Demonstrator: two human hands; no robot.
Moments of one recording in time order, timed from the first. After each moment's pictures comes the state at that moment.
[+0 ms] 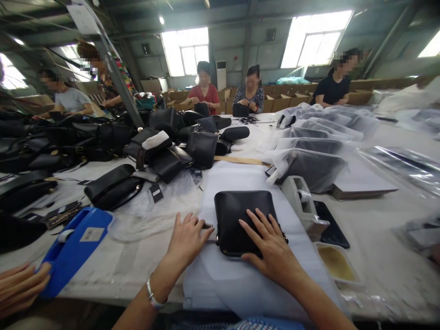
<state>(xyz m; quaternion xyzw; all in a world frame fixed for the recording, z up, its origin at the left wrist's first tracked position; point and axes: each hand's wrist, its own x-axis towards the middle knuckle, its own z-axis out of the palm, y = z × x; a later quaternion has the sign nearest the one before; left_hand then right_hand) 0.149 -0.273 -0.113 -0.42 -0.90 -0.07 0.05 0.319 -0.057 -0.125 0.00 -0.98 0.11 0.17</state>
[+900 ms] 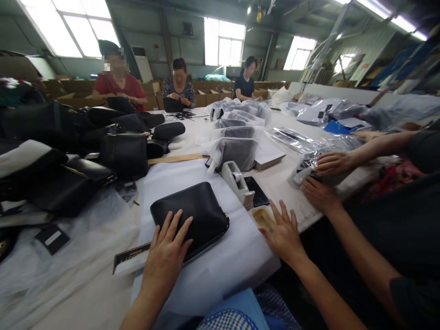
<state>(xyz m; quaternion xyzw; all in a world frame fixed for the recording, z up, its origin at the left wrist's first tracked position) 0.185 -0.212 -0.138 -0.58 -0.77 -0.16 0.18 0.470 0.013 -0.161 -0.35 -0.91 -0.10 0.18</state>
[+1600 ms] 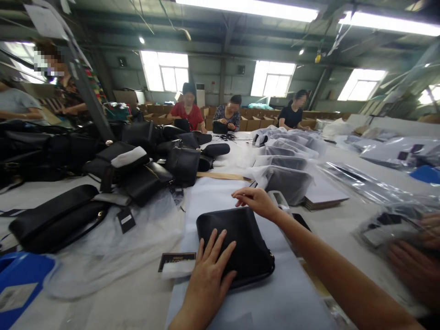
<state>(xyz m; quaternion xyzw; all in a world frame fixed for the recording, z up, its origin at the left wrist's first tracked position) 0.192 -0.217 -0.140 -0.56 -0.80 -0.21 0.11 0.197 0.054 -0.061 -0.04 -0.92 0.34 0.17</state>
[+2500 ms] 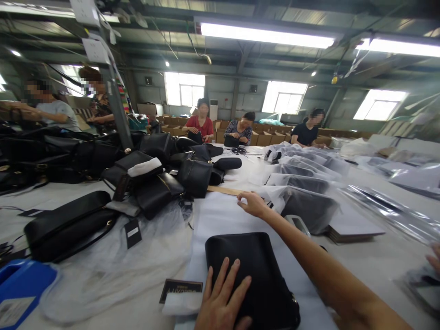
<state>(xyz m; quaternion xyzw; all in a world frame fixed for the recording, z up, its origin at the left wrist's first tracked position) 0.169 -0.210 -0.175 -0.60 -0.75 -0.15 0.24 0.093 0.097 -0.075 -0.08 -0.98 0.09 0.13</state>
